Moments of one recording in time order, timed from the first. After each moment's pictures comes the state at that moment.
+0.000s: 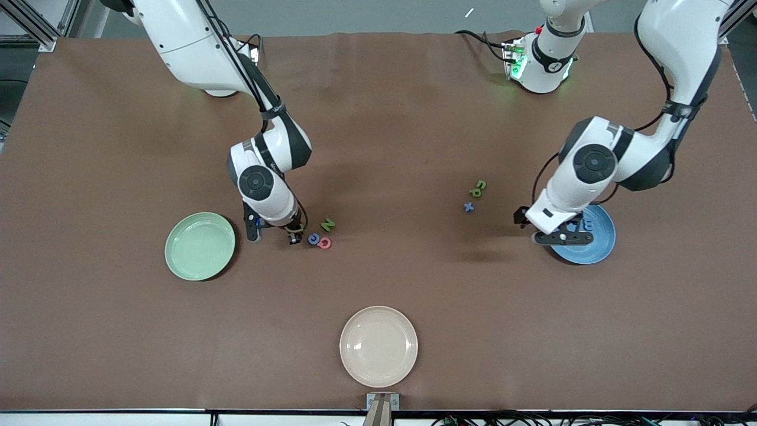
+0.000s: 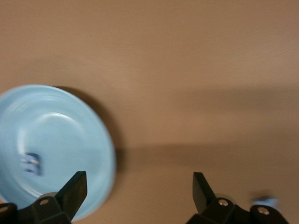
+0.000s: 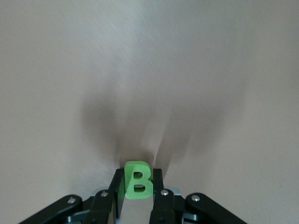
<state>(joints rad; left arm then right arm) 0.40 0.38 -0.72 -2.10 0.47 2.33 -0.62 0.52 0.56 -0.06 -1.94 0.09 2.46 1.73</state>
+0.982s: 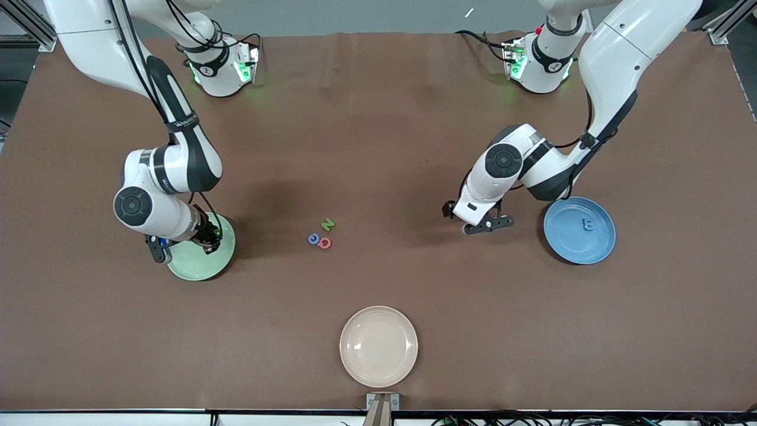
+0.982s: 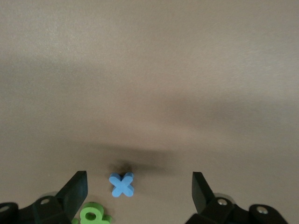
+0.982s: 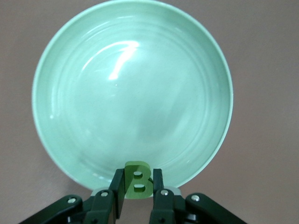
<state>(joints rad) 0.18 0.60 -0.72 -2.07 0.56 2.42 -1.09 0.19 0.43 -0.07 -2.00 0.02 2.28 1.21</state>
